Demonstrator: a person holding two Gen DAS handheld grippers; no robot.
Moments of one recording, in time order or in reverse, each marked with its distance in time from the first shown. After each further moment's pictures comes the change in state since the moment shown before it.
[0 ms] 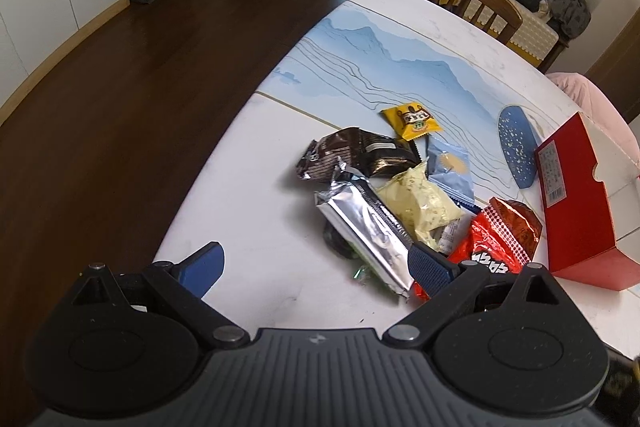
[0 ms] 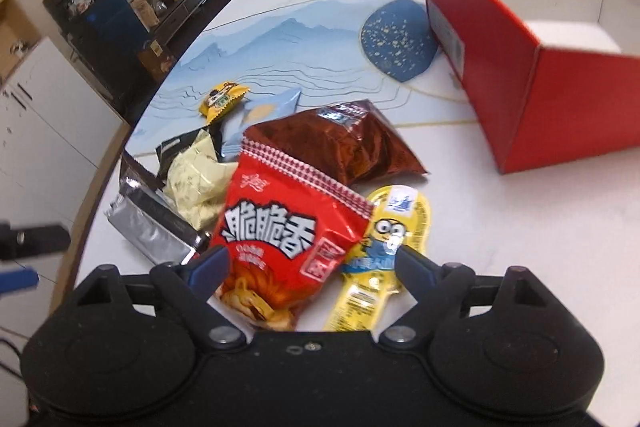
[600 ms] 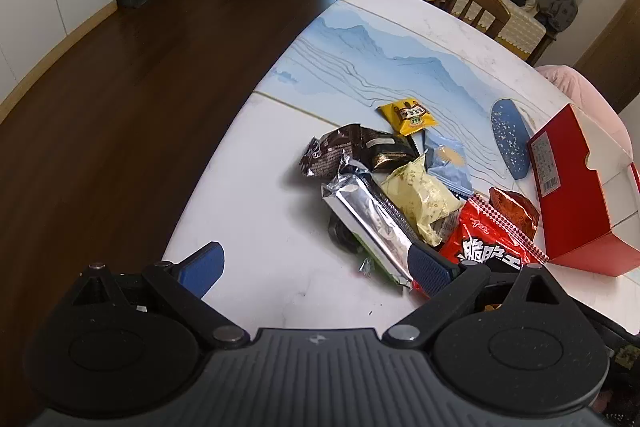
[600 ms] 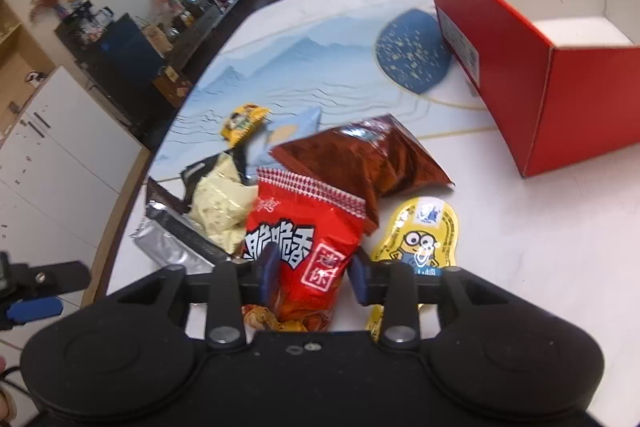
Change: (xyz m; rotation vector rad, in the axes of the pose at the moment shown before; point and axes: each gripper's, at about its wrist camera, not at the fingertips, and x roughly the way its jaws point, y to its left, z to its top) left arm -0.003 0.008 -0.002 0.039 -0.006 -0.036; right arm -0.005 0.005 0.003 0.034 -0.064 0.075
